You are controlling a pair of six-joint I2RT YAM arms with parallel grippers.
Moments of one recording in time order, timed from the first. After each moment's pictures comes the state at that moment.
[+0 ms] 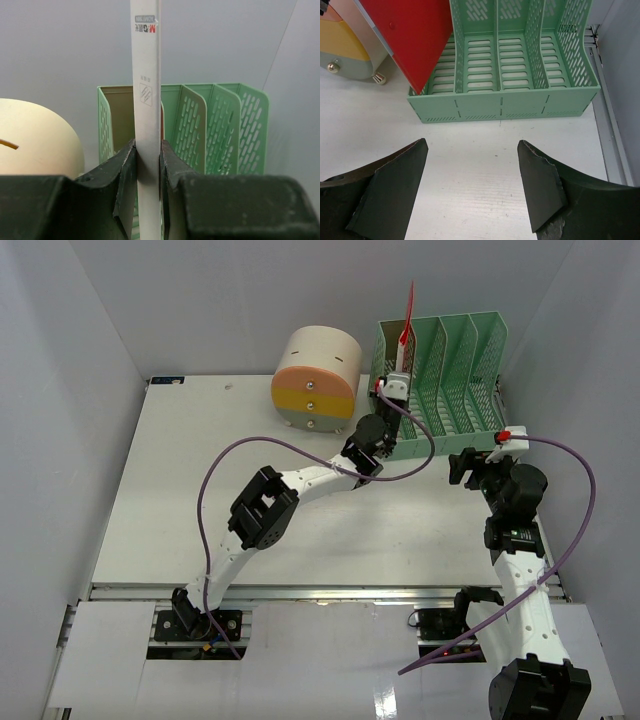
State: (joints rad) left arm -0.93 2.37 1.94 0.98 -0.59 0.19; right arm -0.10 0.74 0.55 0.05 -0.26 0.02
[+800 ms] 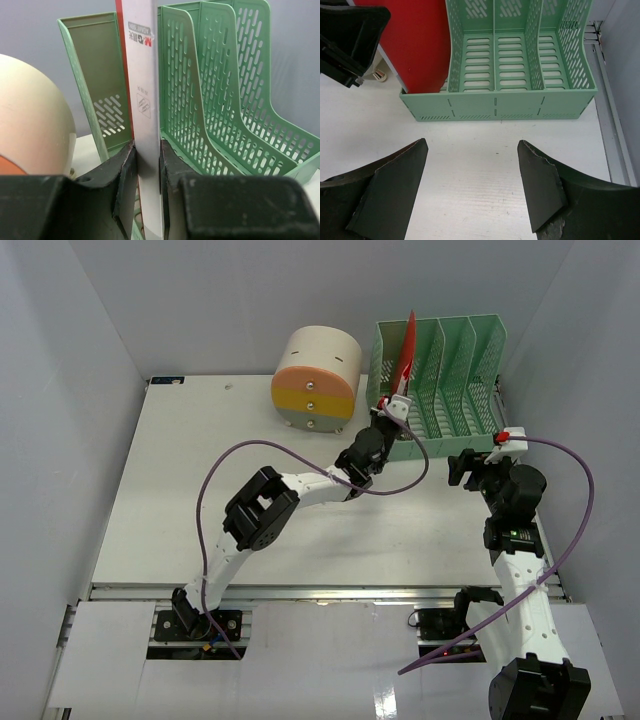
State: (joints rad) left arm -0.92 2.32 1.71 0.92 -0.47 0.19; right arm -0.10 0.74 0.54 0.05 -0.26 0.02
